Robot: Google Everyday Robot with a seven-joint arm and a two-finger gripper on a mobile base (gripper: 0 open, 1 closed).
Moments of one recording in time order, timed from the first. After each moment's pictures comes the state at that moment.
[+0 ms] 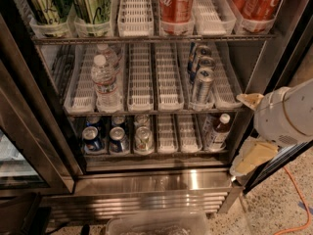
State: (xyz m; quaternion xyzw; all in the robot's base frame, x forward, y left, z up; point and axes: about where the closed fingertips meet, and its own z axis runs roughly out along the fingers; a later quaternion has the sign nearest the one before) arm 0.440 -0.189 0.862 -0.61 0.74 -0.01 0.28
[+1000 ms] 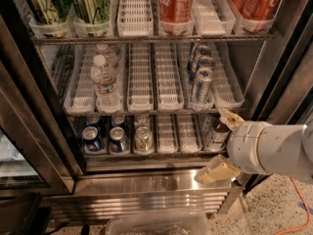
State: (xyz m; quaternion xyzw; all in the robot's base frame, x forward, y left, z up) arm 0.441 -0.137 0.824 -0.54 0.73 0.02 0.41
